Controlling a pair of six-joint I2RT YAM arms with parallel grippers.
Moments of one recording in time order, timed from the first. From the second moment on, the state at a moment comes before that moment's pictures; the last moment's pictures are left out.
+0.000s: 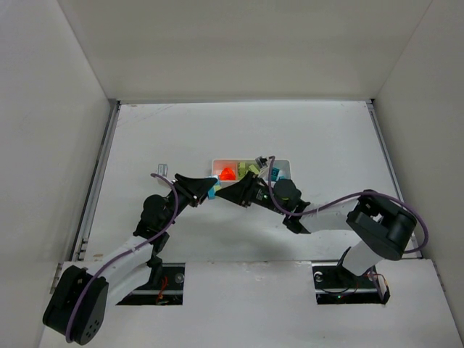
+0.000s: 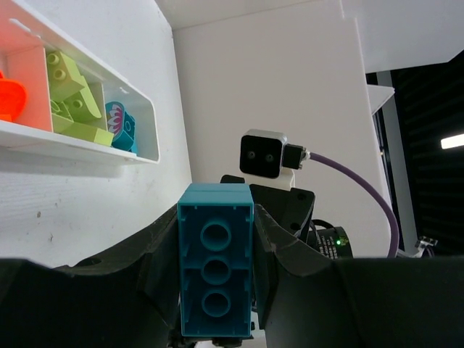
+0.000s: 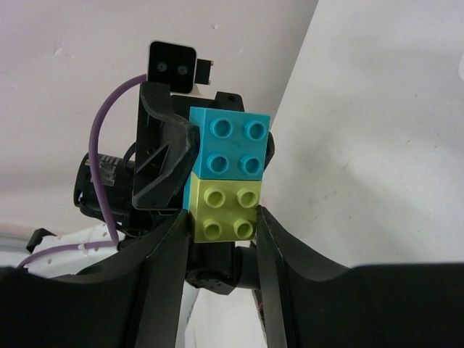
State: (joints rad) left arm -0.43 0.87 0.11 0.81 0.24 -1.39; right arm 0.90 1.57 0.57 1.04 -0.21 1.20
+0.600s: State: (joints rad) left arm -0.36 0.85 0.10 0.80 0.30 -1.40; right arm 0.77 1.44 0.47 1.00 -0.20 1.14
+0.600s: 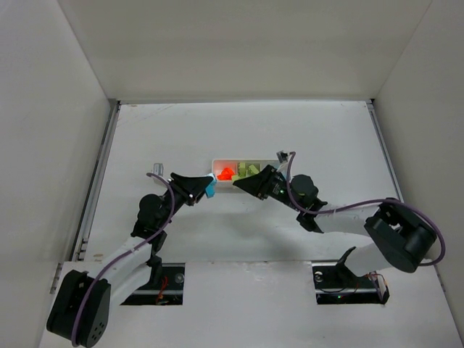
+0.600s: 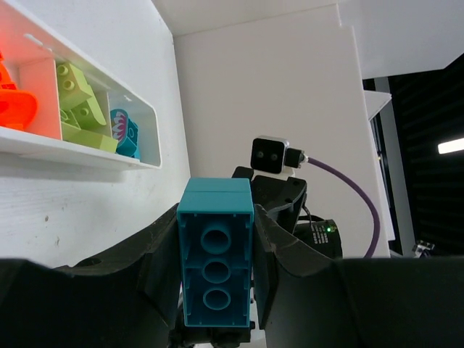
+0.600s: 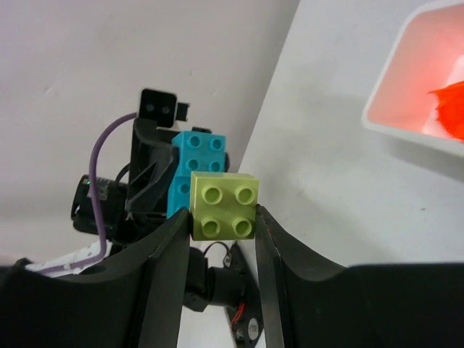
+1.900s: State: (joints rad) left arm -0.39 0.92 0.11 0.87 0.37 -1.38; right arm 0.75 1.22 0.59 0.57 -0.07 0.78
